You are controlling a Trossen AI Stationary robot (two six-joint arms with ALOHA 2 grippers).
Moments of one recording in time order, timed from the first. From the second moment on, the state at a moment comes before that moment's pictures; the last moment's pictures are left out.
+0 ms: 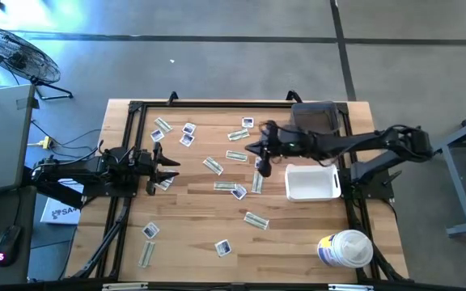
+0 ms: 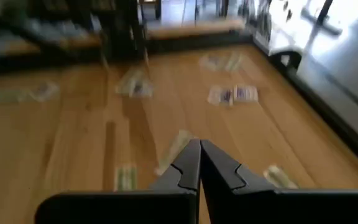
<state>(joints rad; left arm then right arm) 0.01 0.02 0.03 0.00 0.03 -0.08 -0.14 1.40 0.87 0.11 0.04 0.06</state>
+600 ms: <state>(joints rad) 0.01 0.02 0.03 0.00 0.03 -0.08 -0.30 1.86 1.29 -0.60 -0.06 -0.27</state>
